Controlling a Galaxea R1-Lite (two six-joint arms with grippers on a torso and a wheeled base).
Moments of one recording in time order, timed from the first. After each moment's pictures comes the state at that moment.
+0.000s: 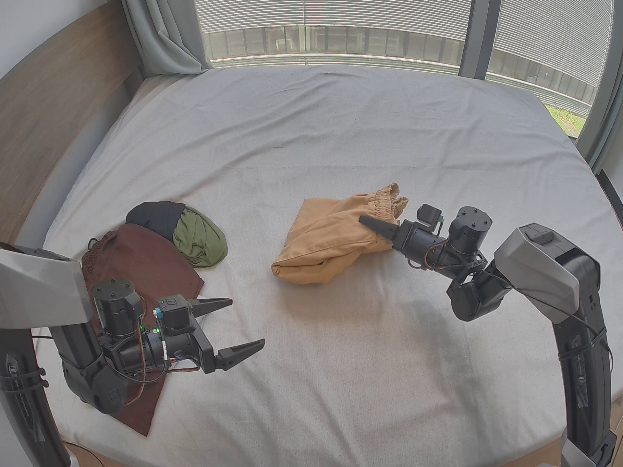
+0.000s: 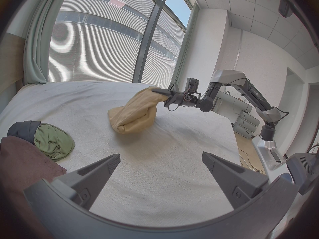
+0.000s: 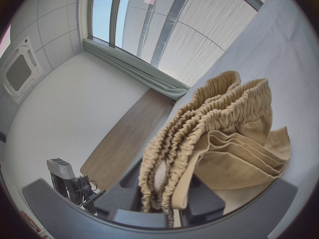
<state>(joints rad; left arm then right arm) -0.24 2.15 -0.33 -1.55 -0.68 0.16 0.29 2.57 -1.38 -1.37 0.70 0.80</state>
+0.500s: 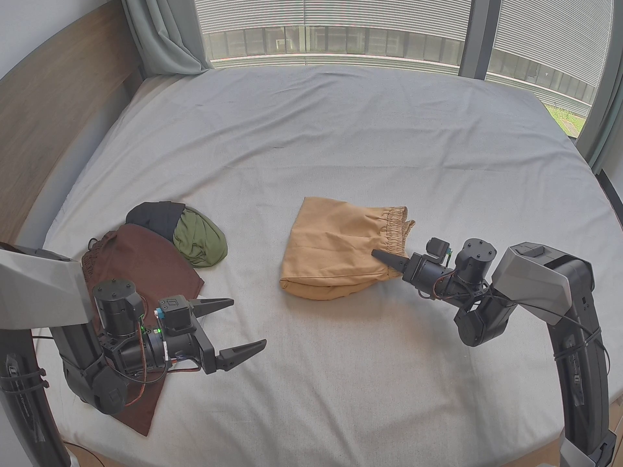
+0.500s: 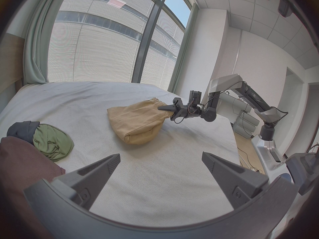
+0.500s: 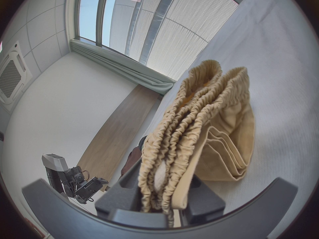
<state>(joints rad) -0.24 2.15 -0.33 -1.55 -0.68 0.16 0.25 2.63 -1.20 -1.51 0.69 0.80</state>
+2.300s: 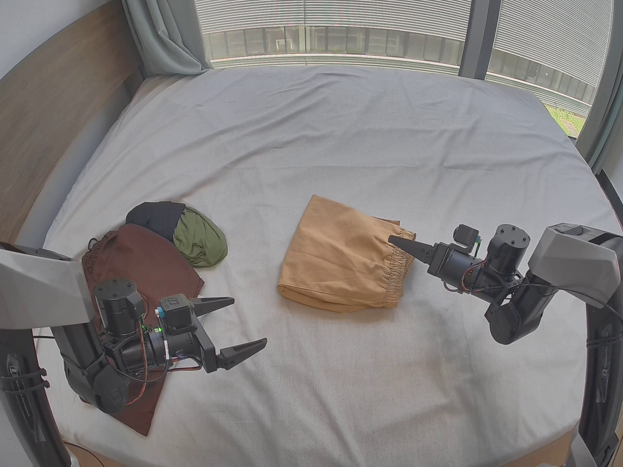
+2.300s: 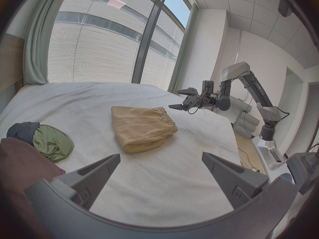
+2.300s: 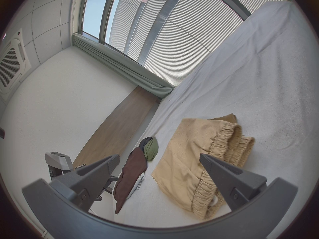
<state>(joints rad) -0.25 2.16 -0.34 -1.55 -0.68 0.16 0.22 2.38 -0.91 -1.53 0.68 0.70</state>
